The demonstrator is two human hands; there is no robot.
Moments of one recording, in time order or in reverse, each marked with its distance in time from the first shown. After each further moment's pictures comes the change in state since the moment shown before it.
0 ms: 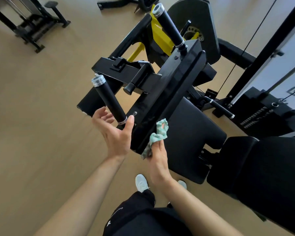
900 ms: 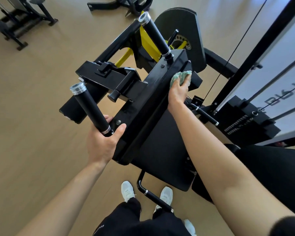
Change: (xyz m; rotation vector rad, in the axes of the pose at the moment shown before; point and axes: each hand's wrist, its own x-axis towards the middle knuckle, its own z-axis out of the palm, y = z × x) left_hand 0.012 0.002 0.003 0.110 -0.213 -0.239; right_hand 0.218 -0.149 -0.045 -0.185 0.492 -0.106
